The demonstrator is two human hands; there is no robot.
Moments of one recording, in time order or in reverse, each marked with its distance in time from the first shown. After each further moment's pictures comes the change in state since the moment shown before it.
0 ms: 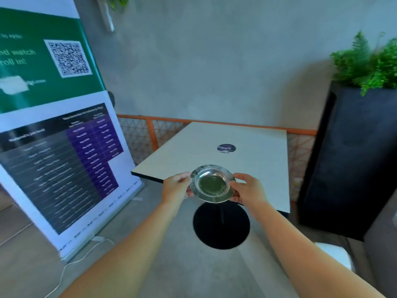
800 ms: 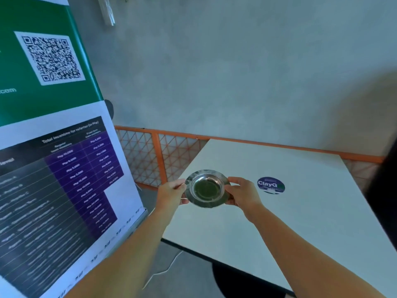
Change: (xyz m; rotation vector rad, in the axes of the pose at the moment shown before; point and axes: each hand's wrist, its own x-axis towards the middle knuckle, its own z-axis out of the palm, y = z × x) left_hand 0.372 0.026 -0.089 0.069 -0.023 -0.014; right_hand 0.305 -0.049 0.227 -0.065 -0.018 -0.002
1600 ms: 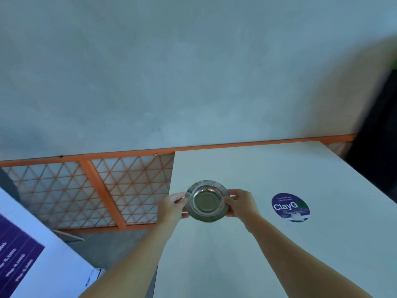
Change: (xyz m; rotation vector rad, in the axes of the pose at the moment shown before) left_hand 0.365 -0.031 0.068 0.162 -0.439 -0.037; right_hand 0.295 0.026 0.076 -0.008 0.421 0.176
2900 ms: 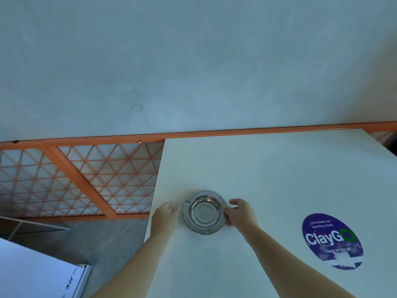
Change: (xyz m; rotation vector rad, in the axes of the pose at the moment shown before) left_hand 0.166 -0.072 0.050 0.264 0.069 -0.189; right_hand 0.186 0.071 0.029 -0.268 -0.020 0.223
